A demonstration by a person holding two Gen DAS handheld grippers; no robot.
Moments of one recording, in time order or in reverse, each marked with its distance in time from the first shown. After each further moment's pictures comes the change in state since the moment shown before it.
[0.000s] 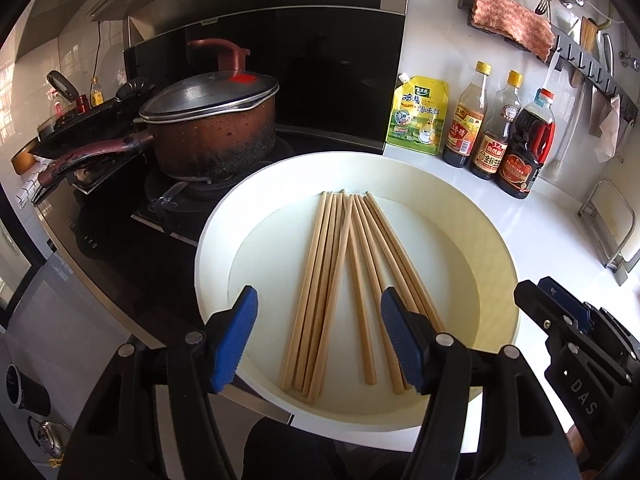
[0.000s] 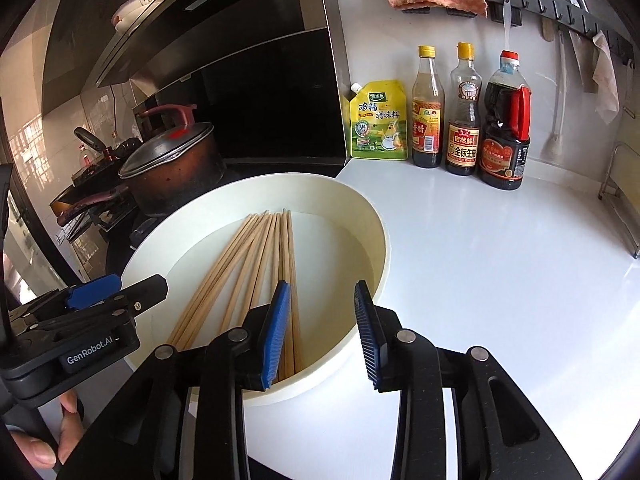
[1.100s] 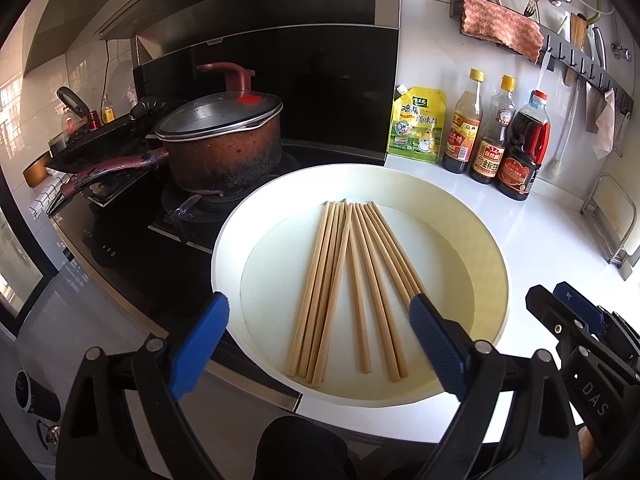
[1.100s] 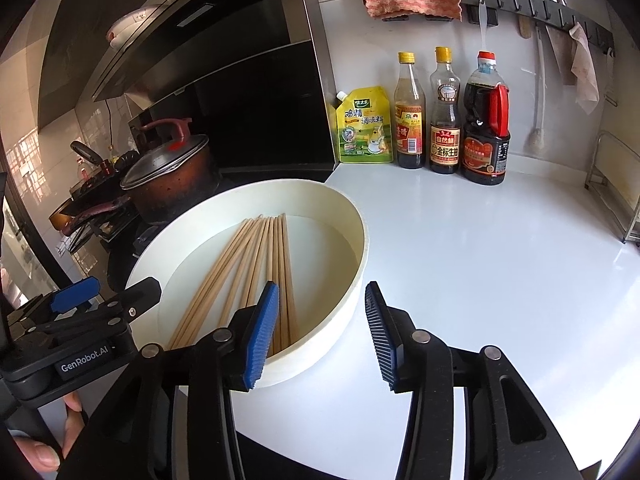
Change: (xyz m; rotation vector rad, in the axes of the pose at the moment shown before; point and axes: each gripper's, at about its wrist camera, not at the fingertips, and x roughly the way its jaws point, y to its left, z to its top) left arm -0.025 -0.009 -0.006 0.028 -0.049 0.044; right arm -0.027 -0.009 -0.007 0.040 -0.025 -0.013
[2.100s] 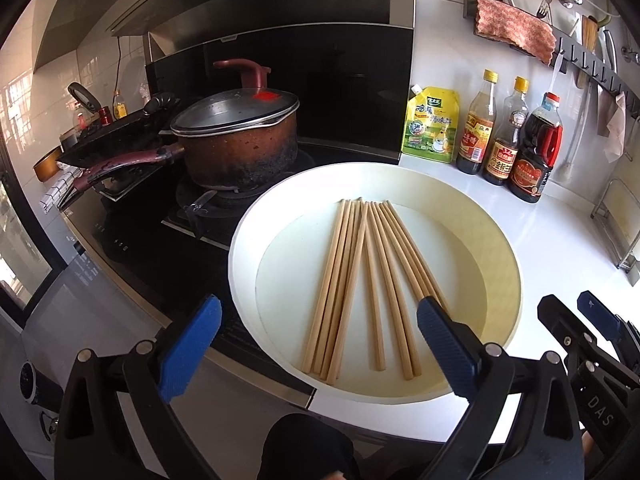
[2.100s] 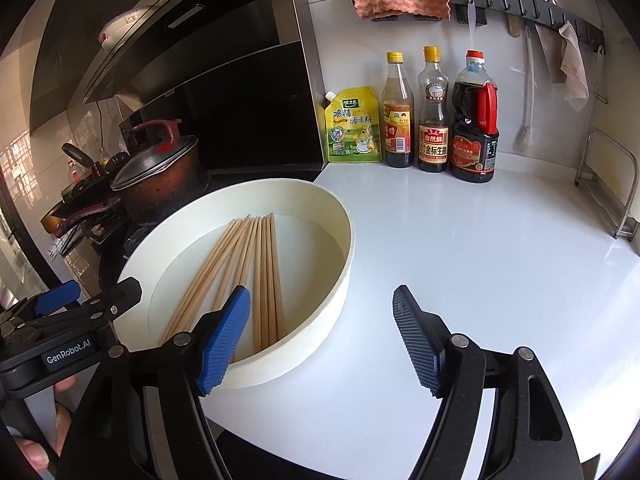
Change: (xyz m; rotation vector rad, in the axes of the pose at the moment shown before) left arm 0.001 0.008 0.000 -0.019 0.012 0.044; right arm 0.001 -0.003 -0.004 0.011 -0.003 -0.038
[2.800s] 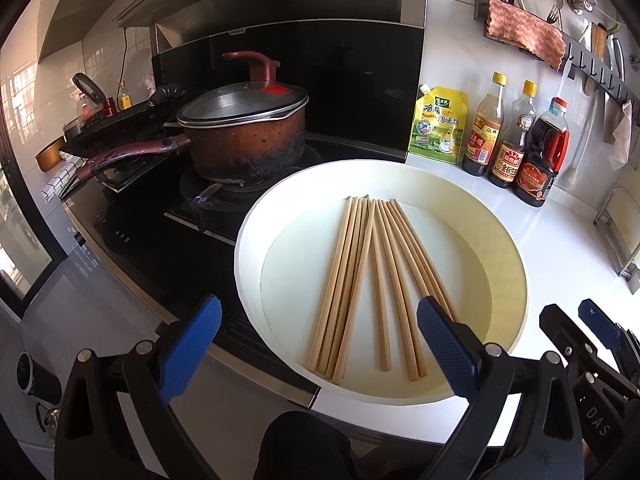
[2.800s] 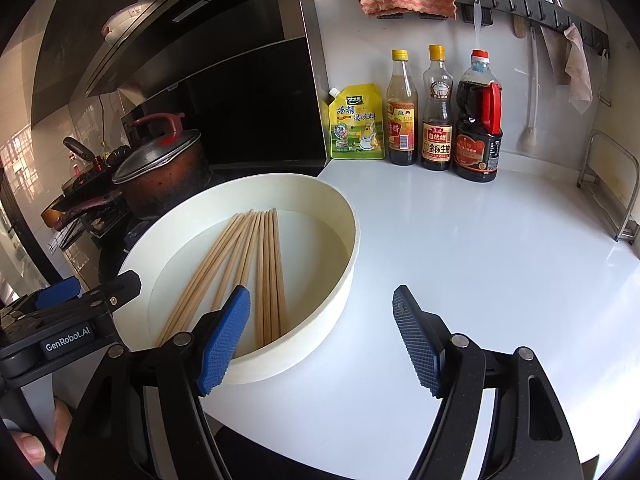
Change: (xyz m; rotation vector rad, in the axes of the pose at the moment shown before) left arm 0.004 0.006 -0.001 -0.027 0.012 -0.001; right arm 0.001 0.004 -0.001 -0.014 0.008 -0.001
